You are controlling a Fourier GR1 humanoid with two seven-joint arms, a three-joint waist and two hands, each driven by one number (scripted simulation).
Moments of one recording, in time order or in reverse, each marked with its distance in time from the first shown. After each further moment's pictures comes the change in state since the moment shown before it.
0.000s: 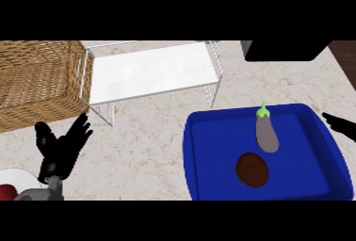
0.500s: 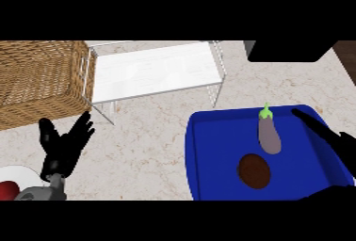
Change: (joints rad) left arm -0.011 -0.014 0.000 -0.025 -0.020 -0.004 0.048; right arm -0.161 0.124 0.193 -0.151 0.230 -0.140 0.467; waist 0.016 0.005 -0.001
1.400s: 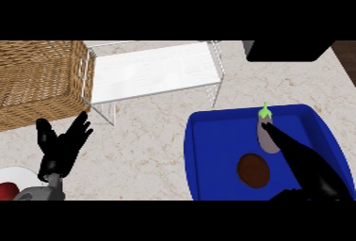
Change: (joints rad) left arm 0.001 -0.029 0.061 0.011 -0.046 -0.037 0.003; right arm -0.041 0.256 0.172 0.020 0.389 0.101 0.270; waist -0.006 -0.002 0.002
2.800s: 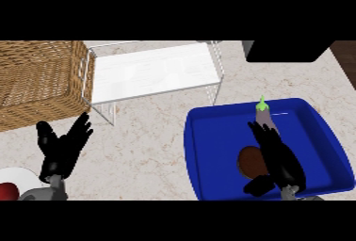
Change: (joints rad) left arm 0.007 -0.063 0.069 0.002 -0.068 -0.064 -0.018; right arm 0.027 0.279 -0.064 0.355 0.401 -0.076 -0.297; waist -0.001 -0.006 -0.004
